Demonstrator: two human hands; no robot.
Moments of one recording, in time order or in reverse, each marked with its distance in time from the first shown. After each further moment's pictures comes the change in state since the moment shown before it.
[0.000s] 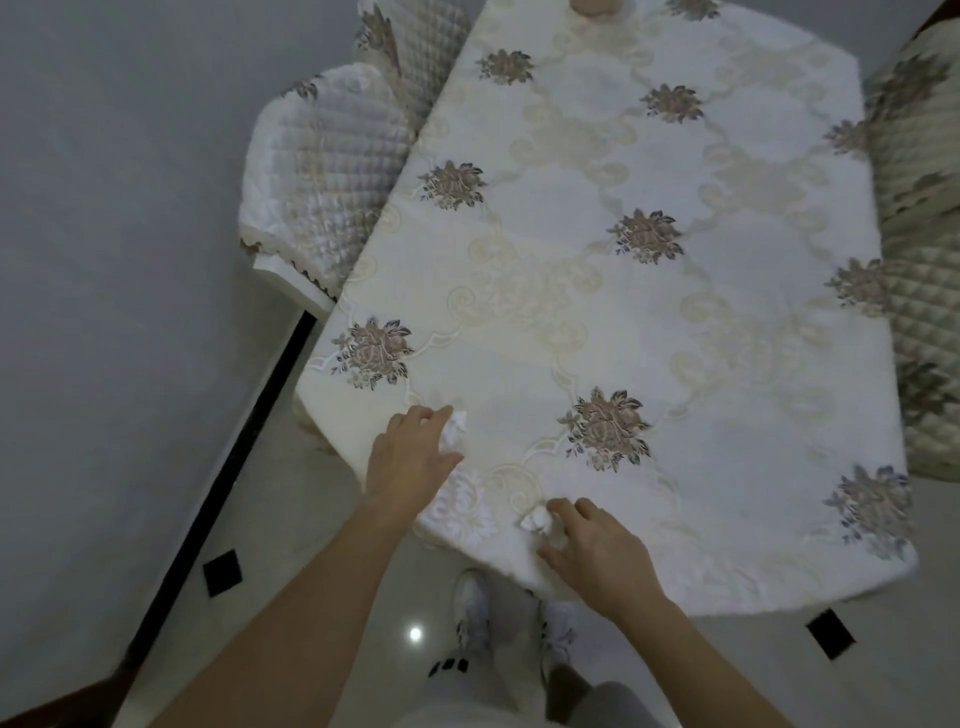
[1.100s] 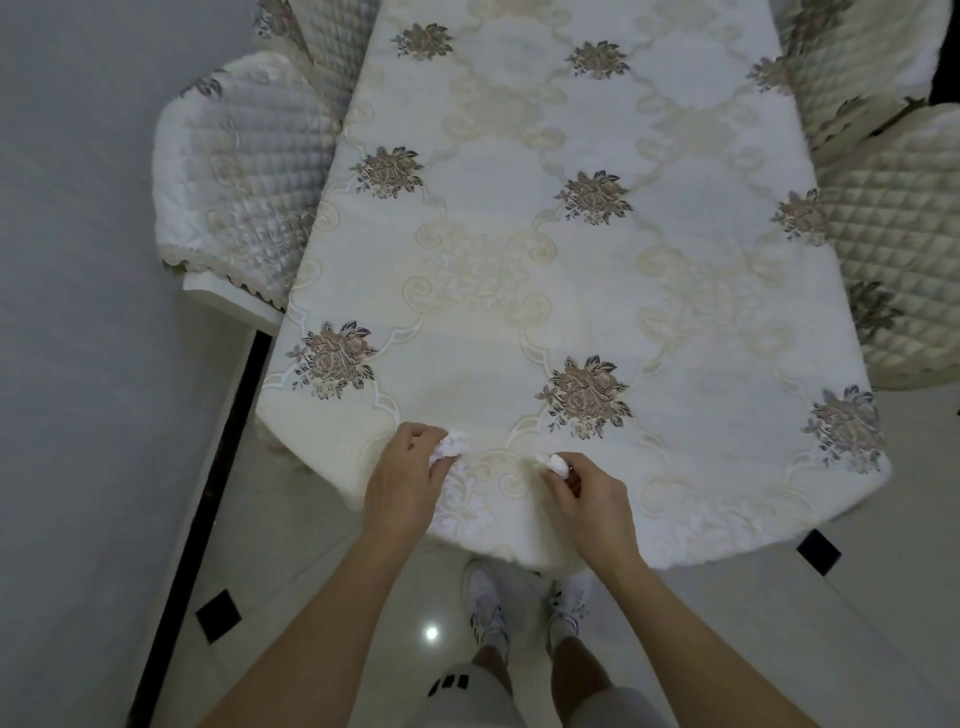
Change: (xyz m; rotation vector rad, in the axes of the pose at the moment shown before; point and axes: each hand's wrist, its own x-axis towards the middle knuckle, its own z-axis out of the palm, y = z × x) left_hand -0.016 0.000 0.028 -0.312 0.101 0.130; right_hand 0.011 -0.015 0.011 0.664 0.387 0.394
